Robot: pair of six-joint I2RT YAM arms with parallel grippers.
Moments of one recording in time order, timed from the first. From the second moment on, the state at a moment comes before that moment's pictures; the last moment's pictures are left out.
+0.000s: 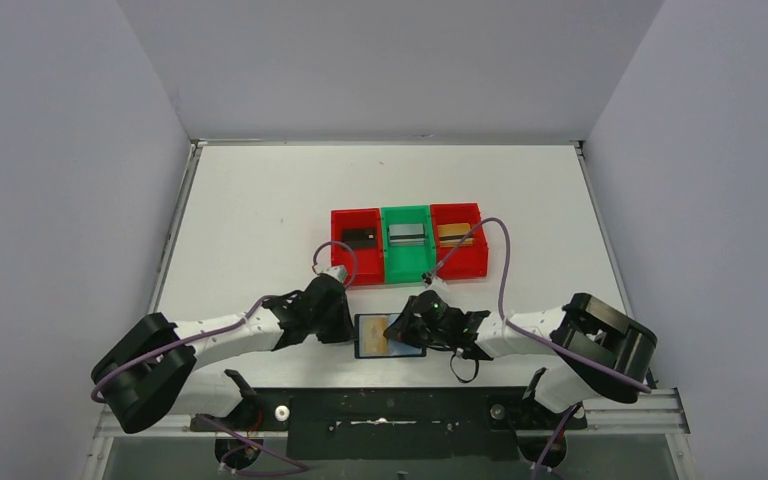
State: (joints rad) left arm -0.83 1.30 0.48 -0.14 0.05 -0.87; right arm 0.99 1.47 0.45 0.25 0.04 1.20
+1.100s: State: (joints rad) left arm -0.84 1.17 0.52 -0.17 0.04 -0.85; right arm 0.99 1.39 0.49 0.06 0.13 1.21
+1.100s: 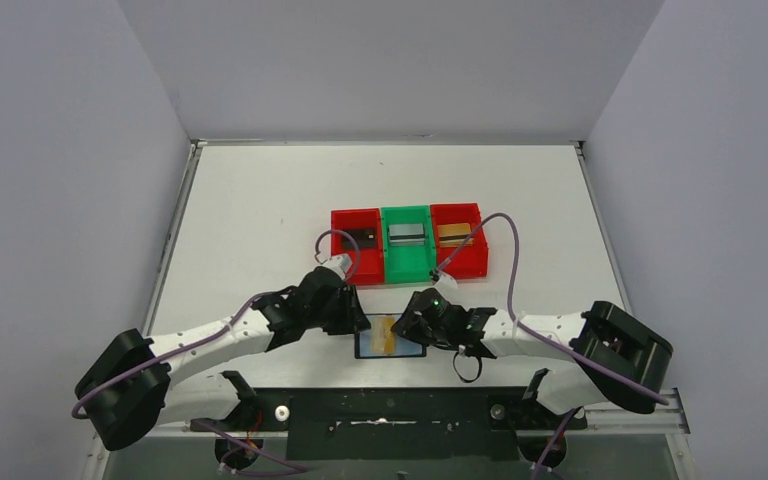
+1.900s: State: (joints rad) left arm -0.88 1.35 0.53 -0.08 0.10 -0.87; right arm 0.99 1.36 0.44 0.17 0.11 1.20
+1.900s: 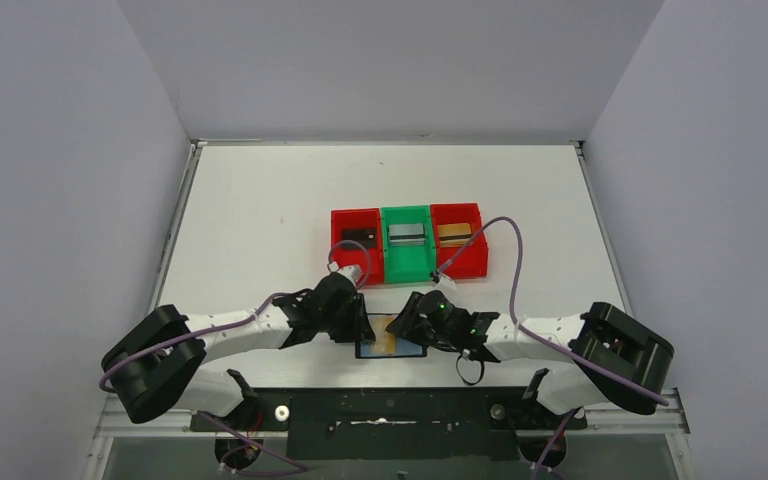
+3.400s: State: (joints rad) left arm -0.89 1.33 0.49 -0.07 0.06 -0.95; right arm 0.96 1.42 0.21 0.75 0.01 1.18
